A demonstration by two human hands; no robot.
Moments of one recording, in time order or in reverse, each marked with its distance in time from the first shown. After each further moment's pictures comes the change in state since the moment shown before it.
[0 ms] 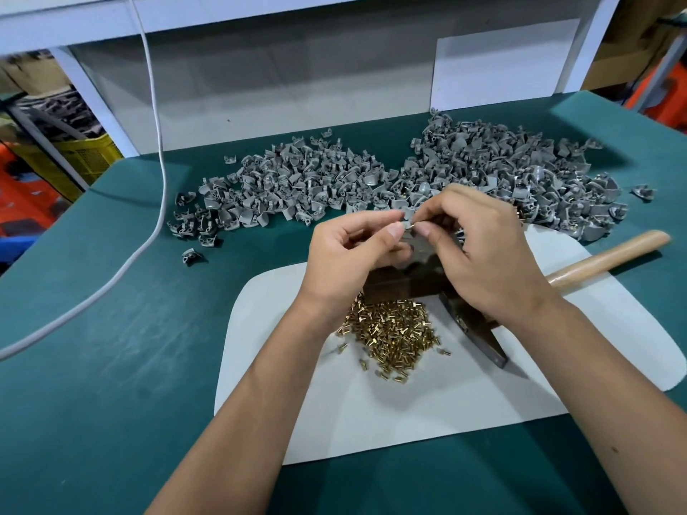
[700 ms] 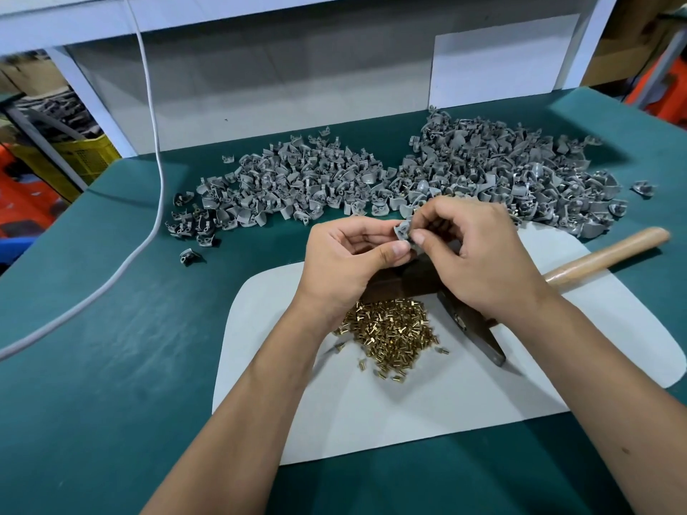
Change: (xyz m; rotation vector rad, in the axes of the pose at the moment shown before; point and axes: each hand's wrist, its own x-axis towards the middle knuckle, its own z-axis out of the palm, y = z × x) left_hand -0.001 -0.005 0.000 -0.029 -0.067 0.055; right_hand -0.001 -0.004 0.000 0.116 -0.062 0.148
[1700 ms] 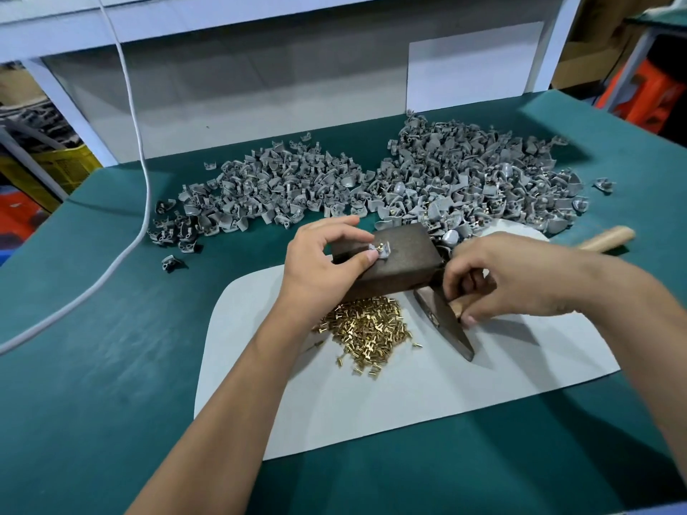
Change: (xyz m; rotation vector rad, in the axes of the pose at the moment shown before) left_hand 0.003 -0.003 -0.008 0.722 0.110 0.039; right_hand -0.010 0.031 -0.067 -0.313 -0.811 0.179
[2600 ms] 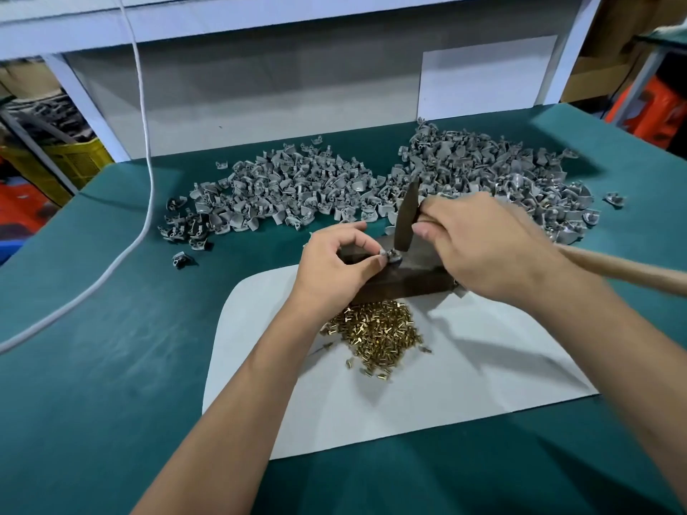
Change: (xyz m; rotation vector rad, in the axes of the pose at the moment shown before) left_hand 0.001 0.005 -0.001 -0.059 -0.036 -0.060; right_hand 0.026 -0.051 -0.004 -0.242 0.556 0.038
